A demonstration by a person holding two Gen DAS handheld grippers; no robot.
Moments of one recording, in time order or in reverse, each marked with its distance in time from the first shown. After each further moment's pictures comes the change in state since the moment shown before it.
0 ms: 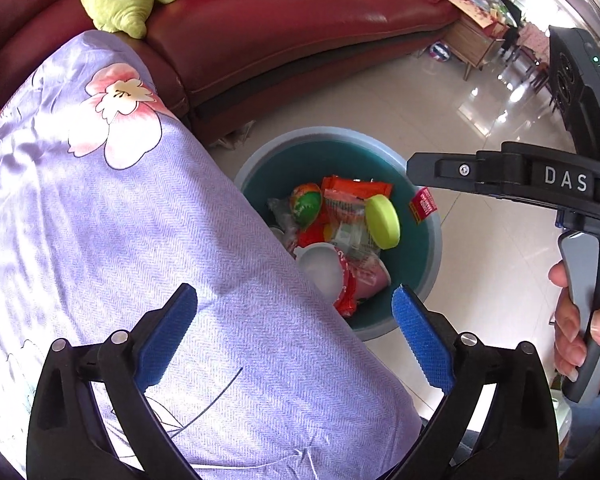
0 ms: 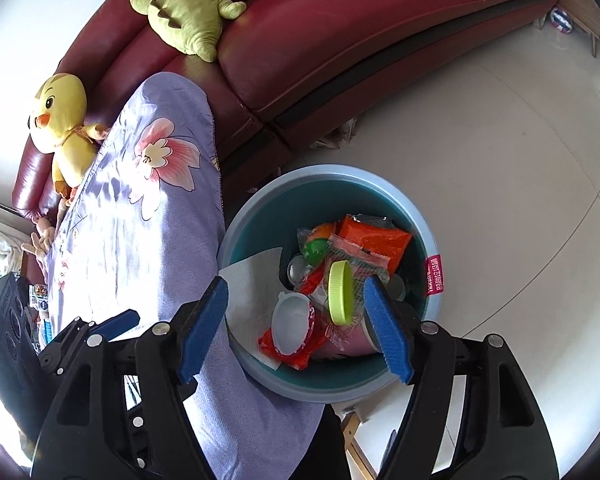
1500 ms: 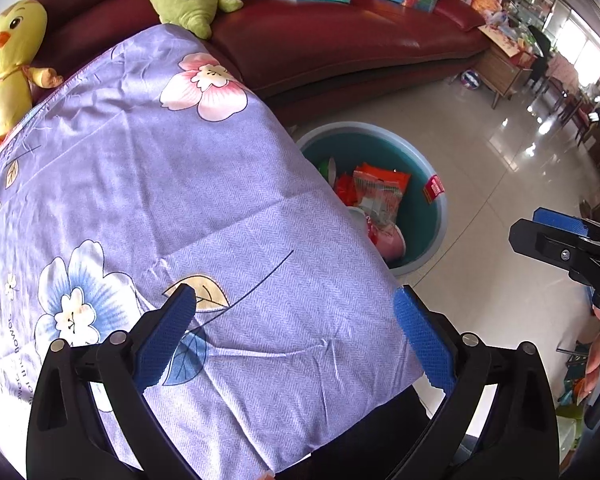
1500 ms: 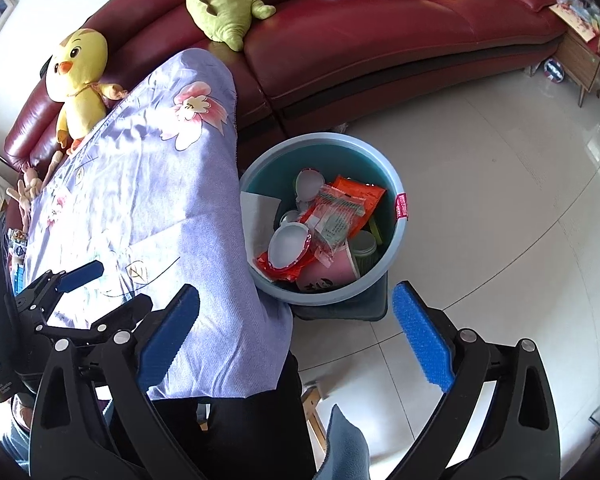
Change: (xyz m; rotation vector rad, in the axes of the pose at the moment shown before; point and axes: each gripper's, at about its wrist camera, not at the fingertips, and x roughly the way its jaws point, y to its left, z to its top) left arm -0.077 0.011 -0.080 -0.114 -0.083 0.108; right arm -0.081 0.039 -0.094 -0.168 -0.047 -0.122
